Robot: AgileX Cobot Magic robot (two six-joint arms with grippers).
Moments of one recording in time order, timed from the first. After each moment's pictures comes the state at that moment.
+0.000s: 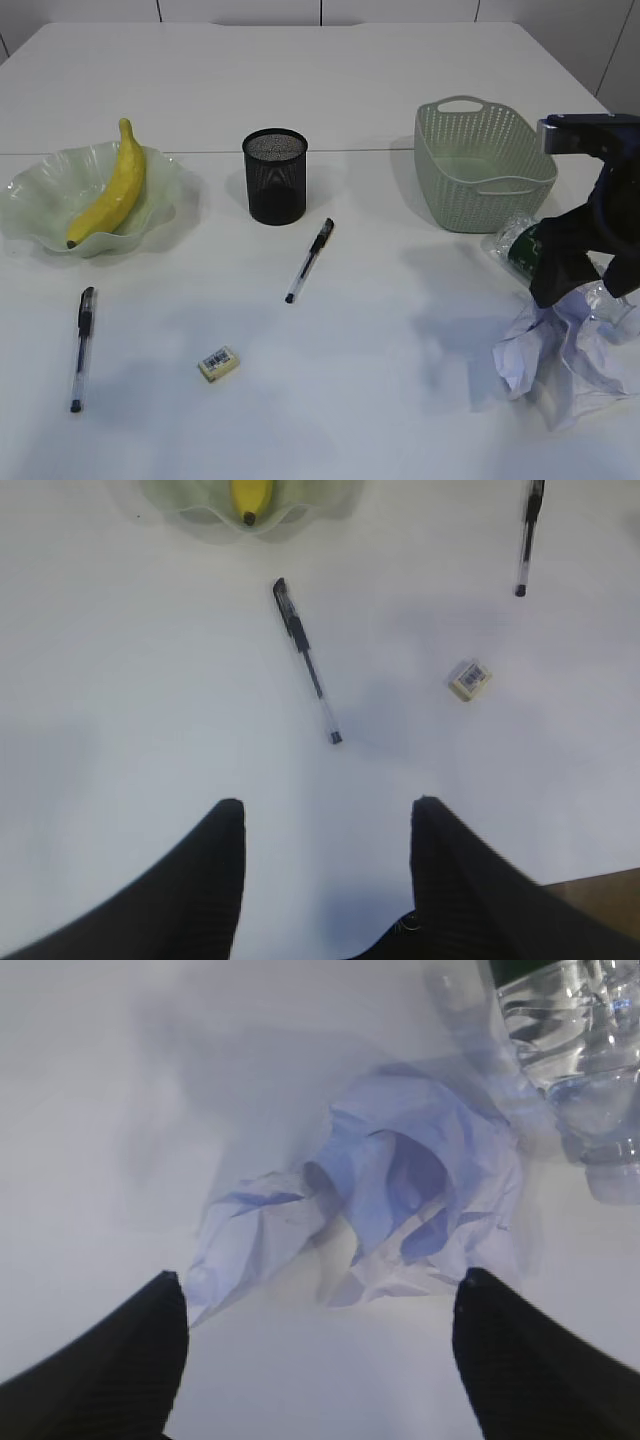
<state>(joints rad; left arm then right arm) -0.02 0.73 -0.92 -0.18 1.17 -0.02 0.15 1.58 -1.11 0.12 1.03 -0.08</state>
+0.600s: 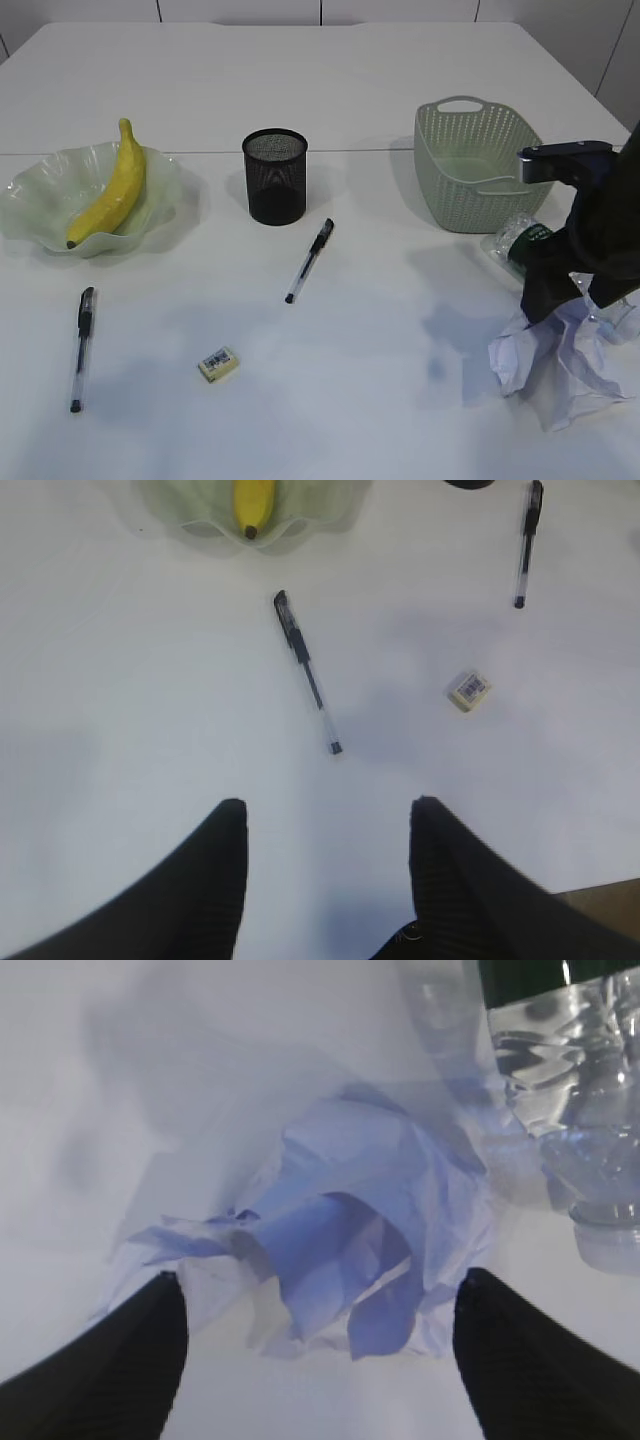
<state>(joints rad) -0.02 0.73 -0.92 -0.18 1.16 -0.02 0.15 1.69 -1.11 0.07 0.95 -0.11</state>
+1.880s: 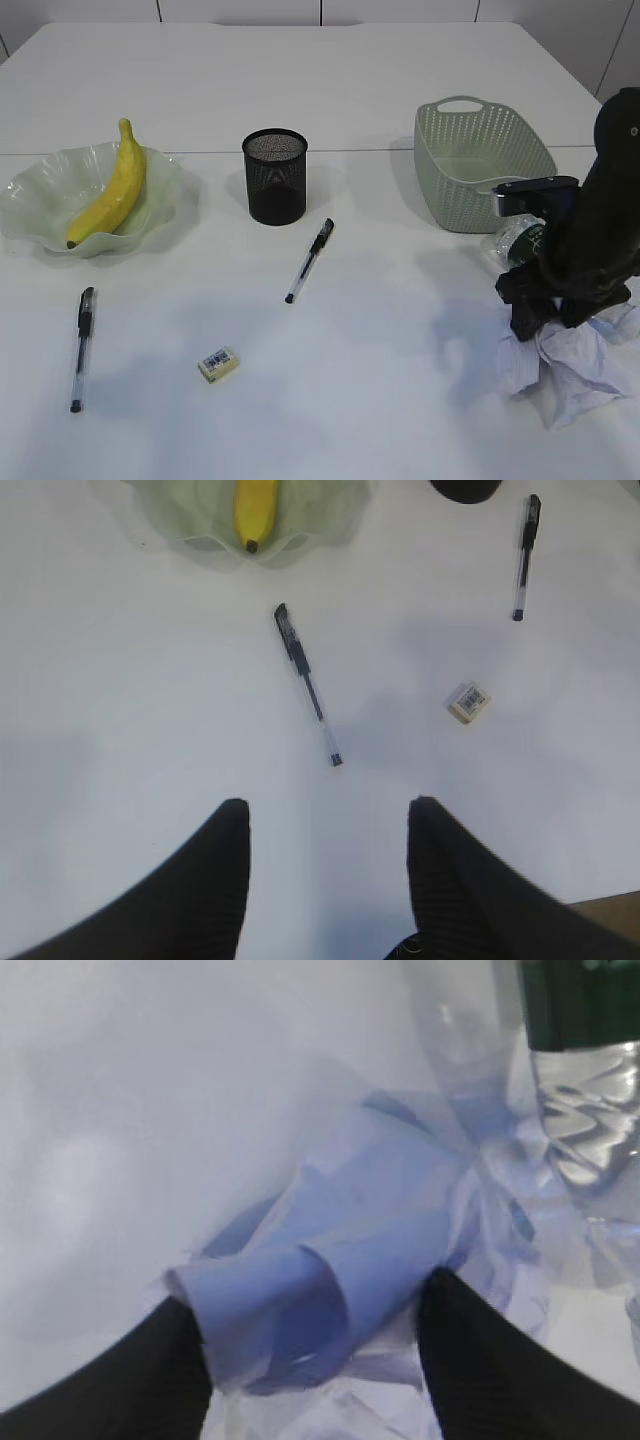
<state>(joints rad) -0.02 0.73 -0.92 -0.18 1.14 -0.02 0.15 1.85 -1.11 0.04 0.84 -0.11</state>
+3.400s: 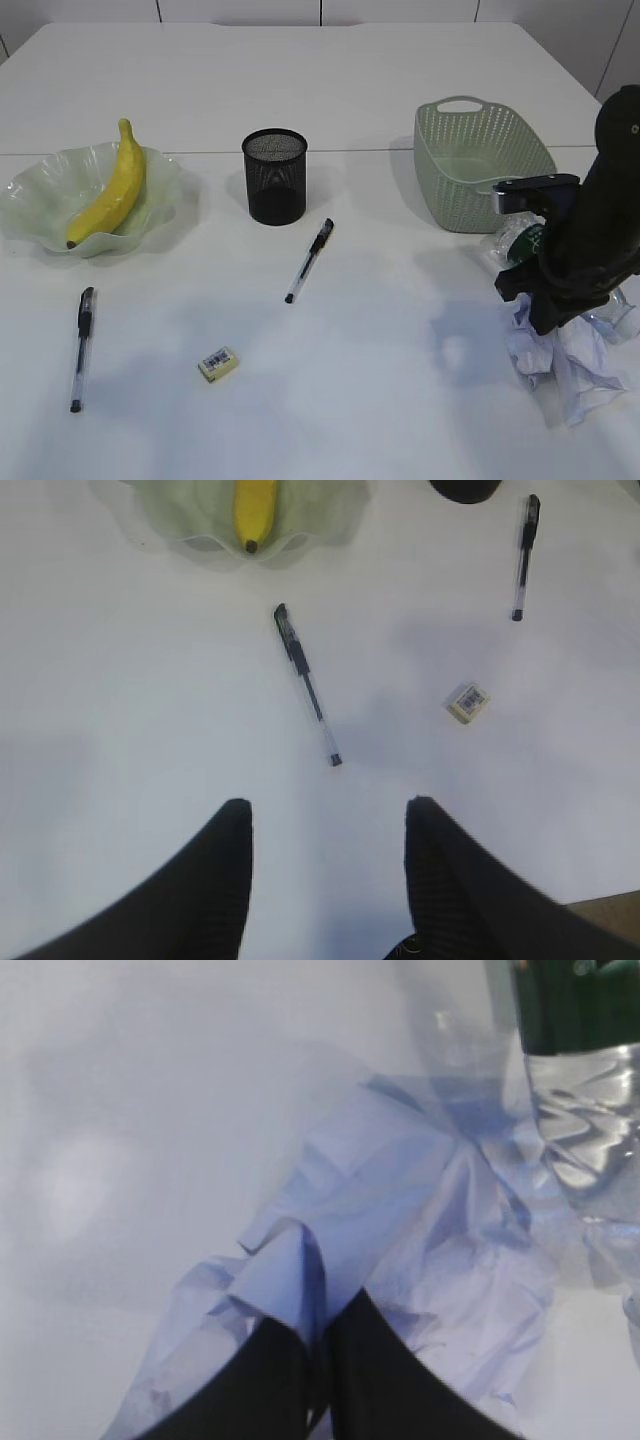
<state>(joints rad) -0.02 0.73 -0.92 -0.18 1.14 -0.02 0.15 1.85 -1.12 0.05 0.85 -0.11</state>
